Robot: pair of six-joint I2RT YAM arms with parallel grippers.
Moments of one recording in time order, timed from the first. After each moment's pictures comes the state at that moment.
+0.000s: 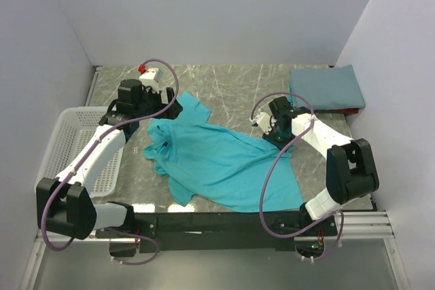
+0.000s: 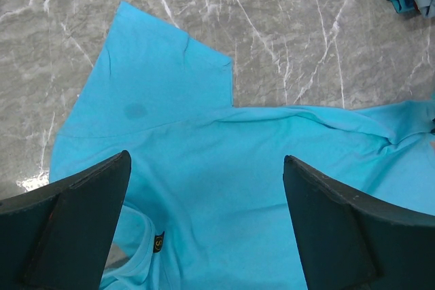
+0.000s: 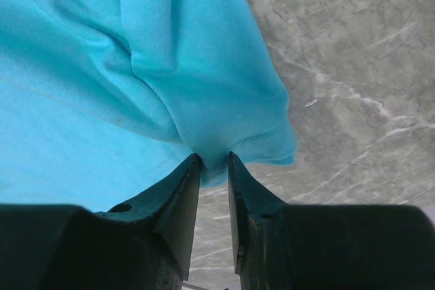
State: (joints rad) left arm -0.23 1.27 1.00 -0.21 0.28 -0.20; right arm 0.29 1.55 1.01 -0.80 0.03 -0.66
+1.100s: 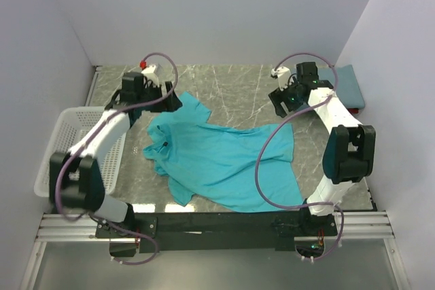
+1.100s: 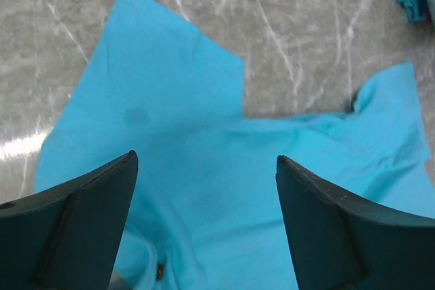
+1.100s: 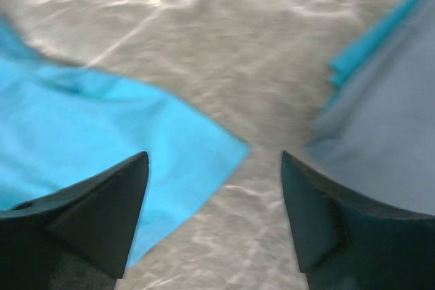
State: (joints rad) left arm -0.18 1.43 1.07 -0.21 0.34 -0.24; right arm 0.06 1.73 1.39 -0.64 -0.22 -0.56
